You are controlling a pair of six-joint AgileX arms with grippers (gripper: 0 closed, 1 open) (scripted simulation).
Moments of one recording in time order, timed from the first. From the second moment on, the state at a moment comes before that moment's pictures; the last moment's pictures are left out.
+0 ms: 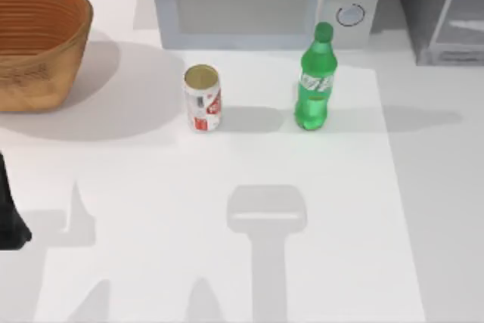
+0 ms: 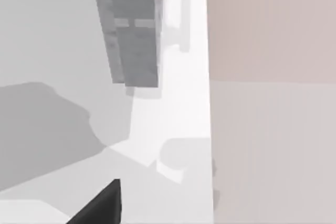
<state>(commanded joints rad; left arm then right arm) 0.00 0.00 0.00 0.00 0.00 0.00 -1.81 1.81 1.33 -1.48 -0.95 -2.03</state>
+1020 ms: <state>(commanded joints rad) 0.00 0.00 0.00 0.00 0.00 0.00 -1.17 1.83 1.31 -0.61 -0.81 -0.99</state>
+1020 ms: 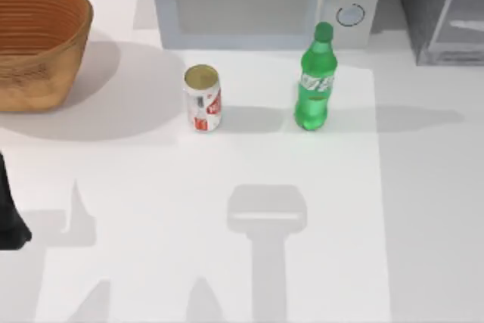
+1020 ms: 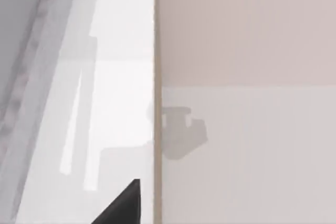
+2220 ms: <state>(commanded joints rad) 0.00 0.00 0.00 0.00 0.00 0.00 -0.66 1.75 1.20 -0.15 -0.53 -0.43</state>
